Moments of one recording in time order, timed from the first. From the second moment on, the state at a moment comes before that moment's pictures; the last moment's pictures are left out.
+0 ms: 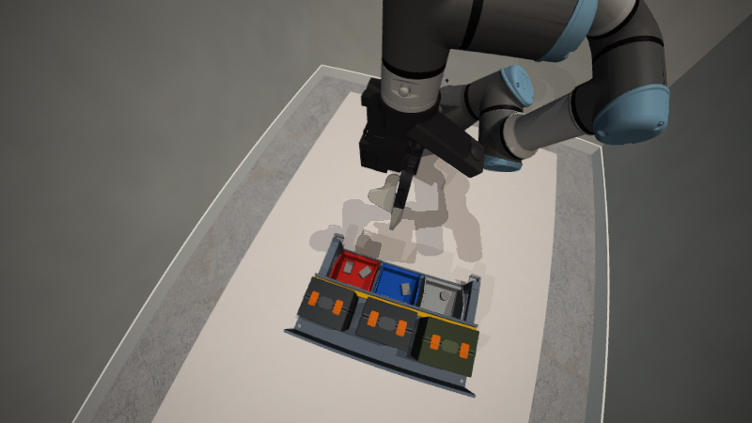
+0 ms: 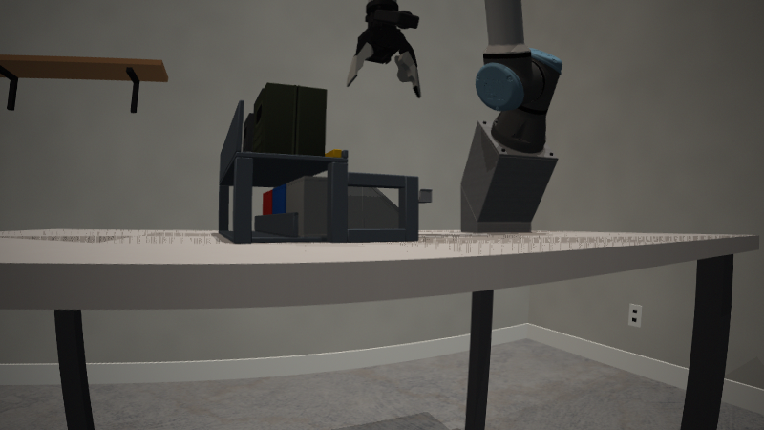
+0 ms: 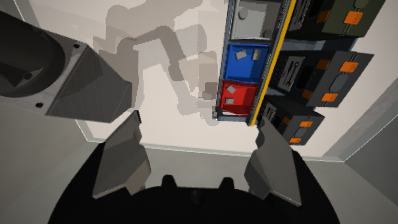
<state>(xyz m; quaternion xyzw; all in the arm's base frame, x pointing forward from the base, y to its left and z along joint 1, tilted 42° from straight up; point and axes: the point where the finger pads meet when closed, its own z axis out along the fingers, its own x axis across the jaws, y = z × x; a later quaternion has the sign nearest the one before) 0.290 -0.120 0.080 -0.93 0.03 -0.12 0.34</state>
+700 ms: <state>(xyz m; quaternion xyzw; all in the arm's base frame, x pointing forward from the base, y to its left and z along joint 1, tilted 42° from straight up) 0.325 -0.110 0.042 -0.93 0.03 -0.12 0.34</state>
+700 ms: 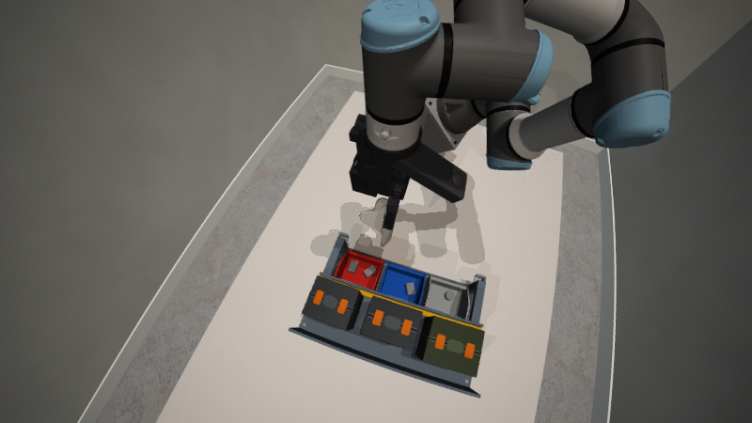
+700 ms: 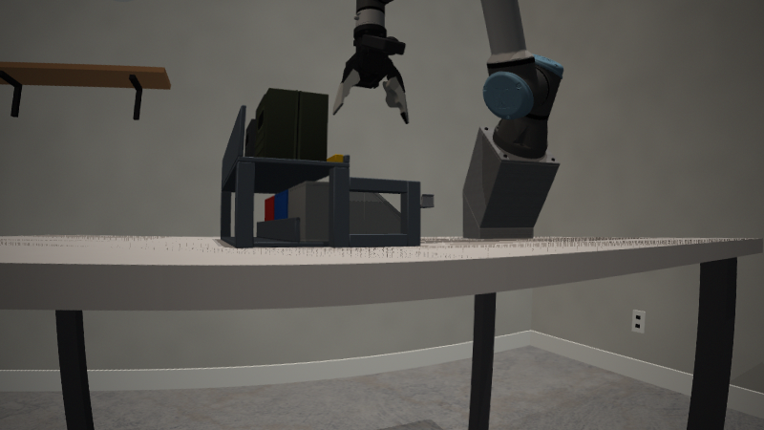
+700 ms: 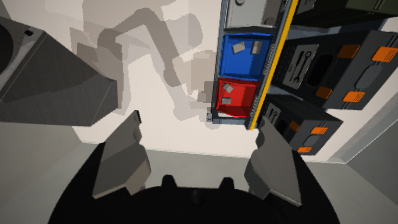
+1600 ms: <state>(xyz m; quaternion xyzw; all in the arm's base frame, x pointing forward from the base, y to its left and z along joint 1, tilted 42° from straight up) 0.384 -0.090 -0.023 -0.93 0.03 -0.12 0.34</state>
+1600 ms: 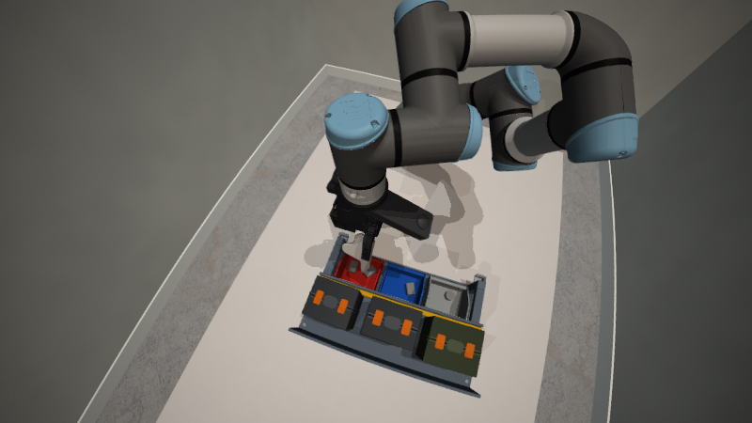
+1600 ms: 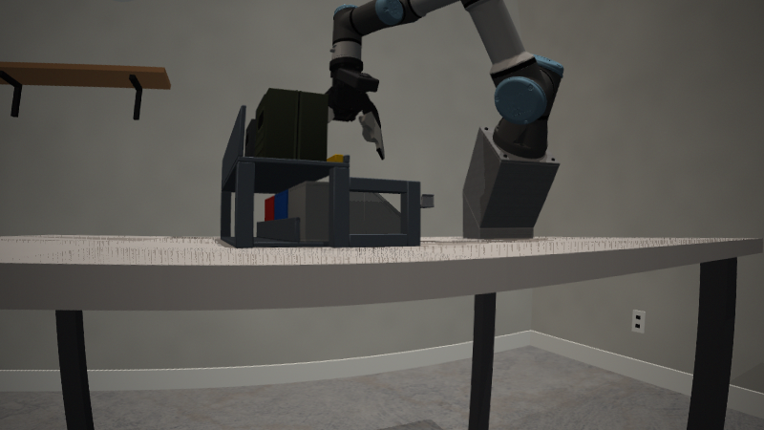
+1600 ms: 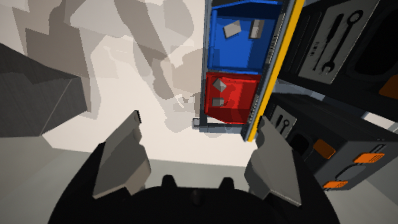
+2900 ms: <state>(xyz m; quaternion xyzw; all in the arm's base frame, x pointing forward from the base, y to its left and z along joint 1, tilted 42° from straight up) 0.417 -0.081 -0.058 -0.93 0.03 -0.12 0.34</state>
